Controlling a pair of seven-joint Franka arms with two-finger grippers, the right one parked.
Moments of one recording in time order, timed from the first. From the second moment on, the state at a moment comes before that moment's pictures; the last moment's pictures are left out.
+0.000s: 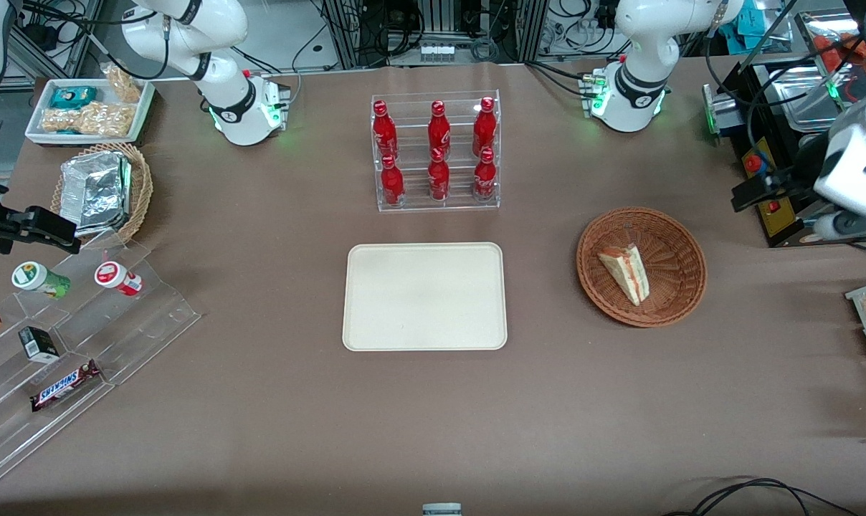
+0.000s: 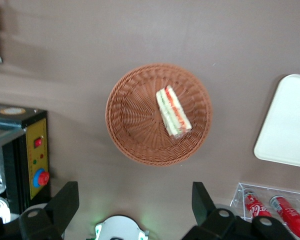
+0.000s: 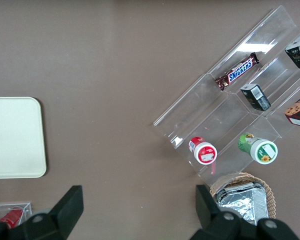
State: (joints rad) arm 0.15 0.05 -0.21 -1.57 0.02 1.43 -0.26
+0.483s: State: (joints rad) arm 0.19 0.10 -0.22 -1.92 0.00 1.83 -0.50
